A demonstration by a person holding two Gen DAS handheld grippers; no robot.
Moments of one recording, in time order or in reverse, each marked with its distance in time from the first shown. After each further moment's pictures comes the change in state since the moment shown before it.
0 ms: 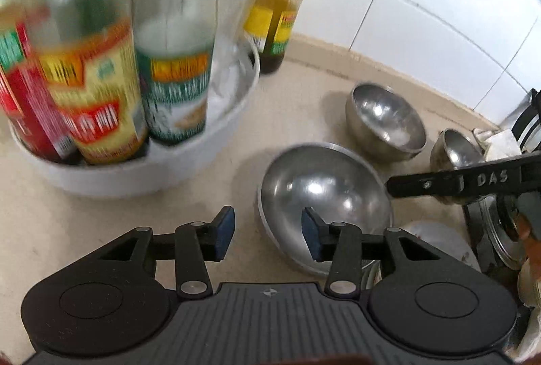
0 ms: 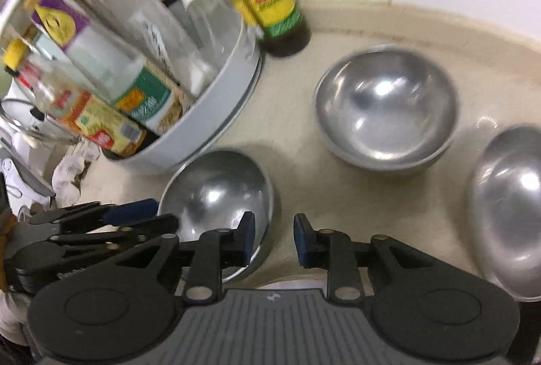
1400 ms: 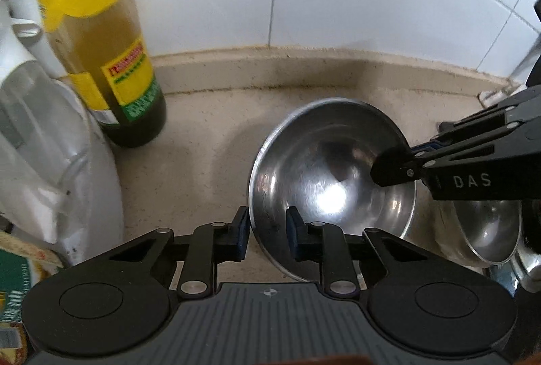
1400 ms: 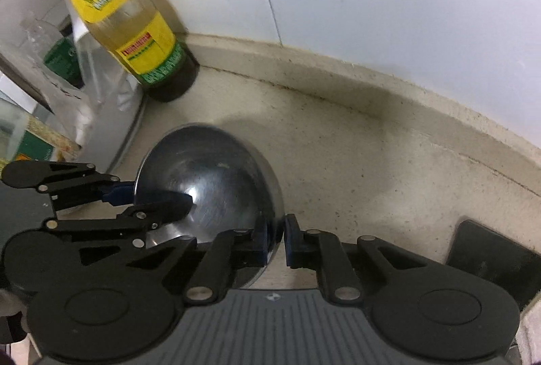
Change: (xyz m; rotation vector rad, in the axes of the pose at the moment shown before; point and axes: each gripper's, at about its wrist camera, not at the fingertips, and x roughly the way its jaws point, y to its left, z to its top) left arm 0.121 -0.102 0.092 0.270 0.142 -0.004; right arm 0.013 -0.084 0.082 -0.044 0.068 -0.200
